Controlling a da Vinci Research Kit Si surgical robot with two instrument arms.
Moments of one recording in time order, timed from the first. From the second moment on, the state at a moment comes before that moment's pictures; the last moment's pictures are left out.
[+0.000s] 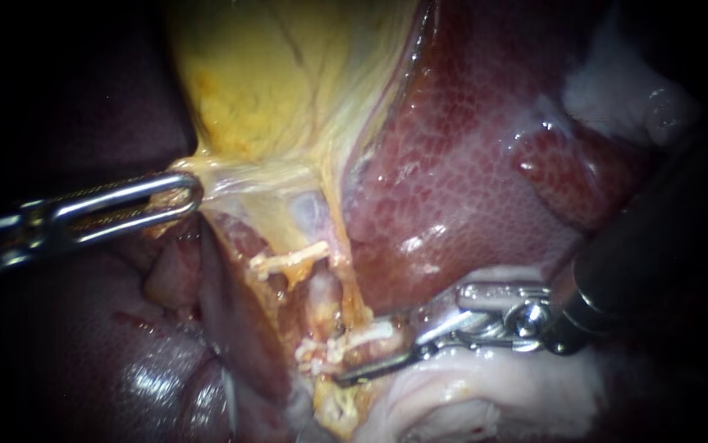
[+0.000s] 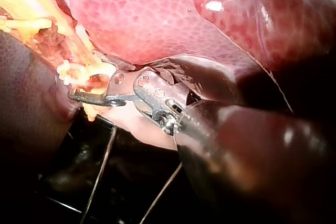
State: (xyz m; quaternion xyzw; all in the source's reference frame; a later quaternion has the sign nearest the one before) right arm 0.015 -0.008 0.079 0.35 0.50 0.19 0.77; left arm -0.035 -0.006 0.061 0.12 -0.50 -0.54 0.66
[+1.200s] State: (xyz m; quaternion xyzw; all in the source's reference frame) right arm 0.004 0.003 0.063 0.30 0.56 0.19 0.75; left arm -0.035 -0.007 0.061 0.12 -0.50 -0.54 0.66
